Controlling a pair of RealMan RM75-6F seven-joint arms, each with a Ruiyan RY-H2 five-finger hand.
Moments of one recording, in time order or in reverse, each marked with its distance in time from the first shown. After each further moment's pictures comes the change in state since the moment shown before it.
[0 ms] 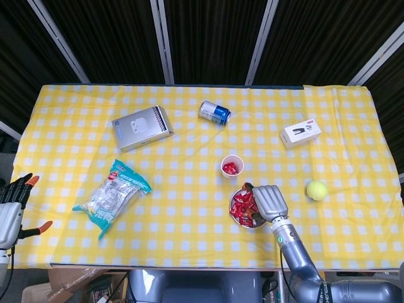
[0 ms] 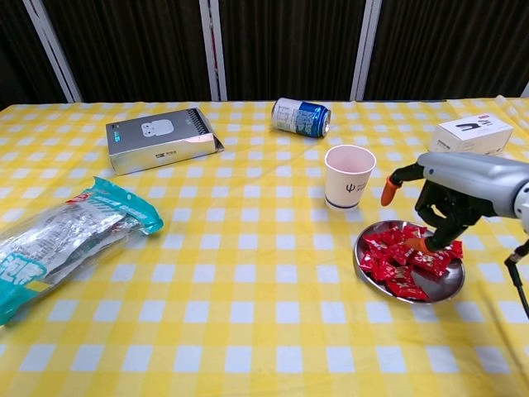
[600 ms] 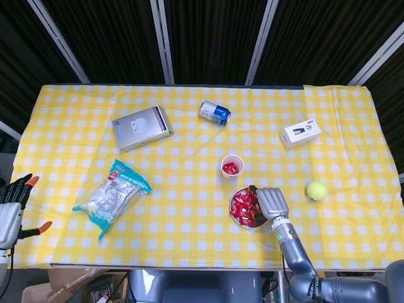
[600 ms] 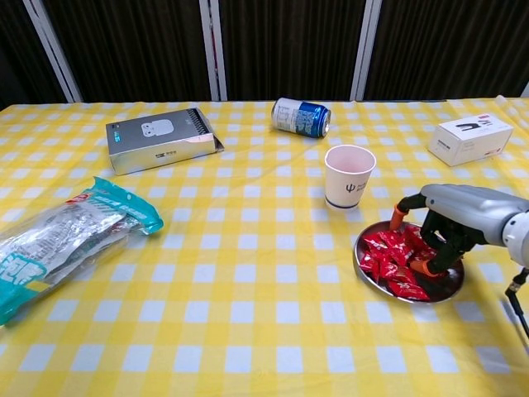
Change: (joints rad) left arm -0.002 -0.001 0.000 0.008 -0.004 -0.009 -0.005; right arm -0.035 -0.105 0.007 0.210 0.010 -0.084 0.063
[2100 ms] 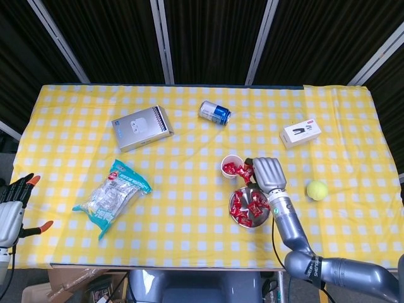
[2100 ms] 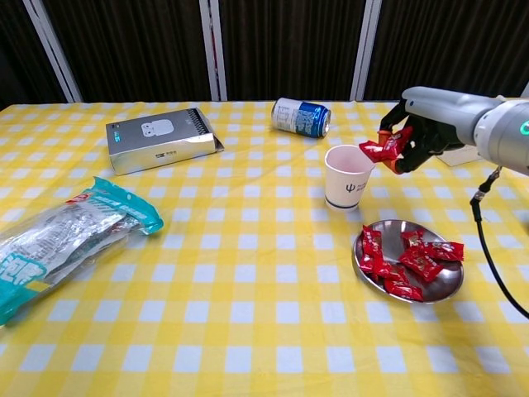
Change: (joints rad) left arm -0.010 0.009 -0.005 -0.018 -0.022 -0.027 -0.003; right arm 0.104 0.073 0.232 -0.054 0.095 -0.035 -0.057
